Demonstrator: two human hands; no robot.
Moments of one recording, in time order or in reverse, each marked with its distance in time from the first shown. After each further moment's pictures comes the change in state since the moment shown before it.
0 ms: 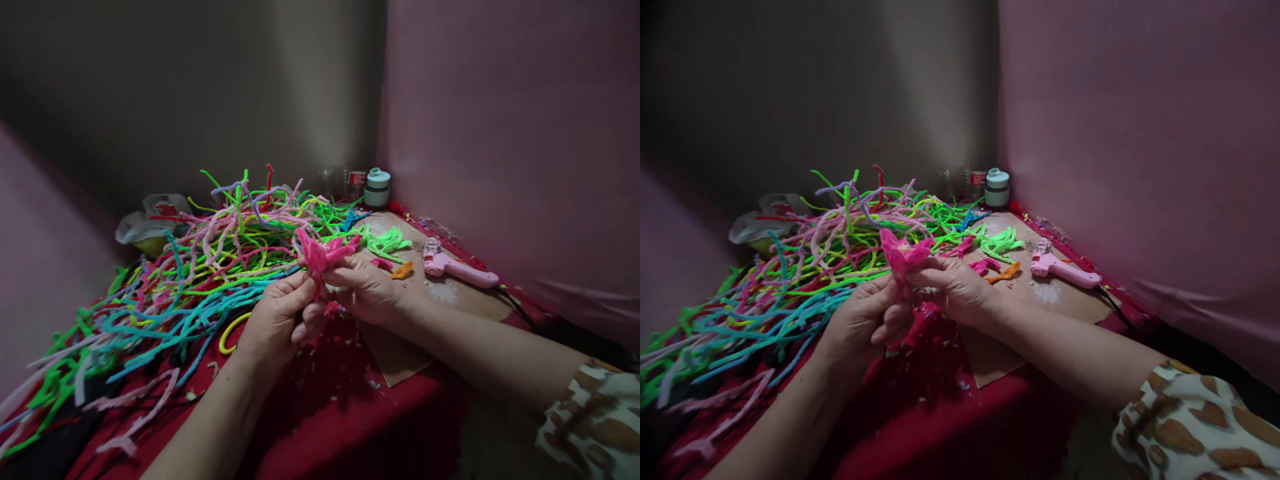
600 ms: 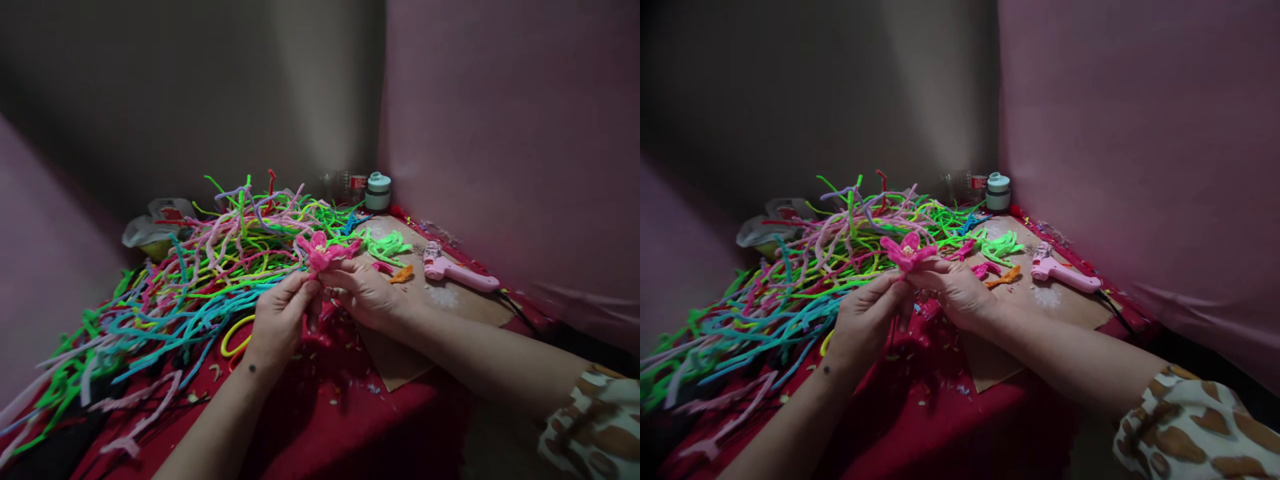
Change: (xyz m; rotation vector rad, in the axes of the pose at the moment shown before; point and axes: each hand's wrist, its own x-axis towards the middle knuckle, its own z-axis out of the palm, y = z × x) left_hand 0.000 -0.004 0.003 0.582 0.282 0.365; right_hand 0.001 0.004 0.000 -0.033 0.073 -0.053
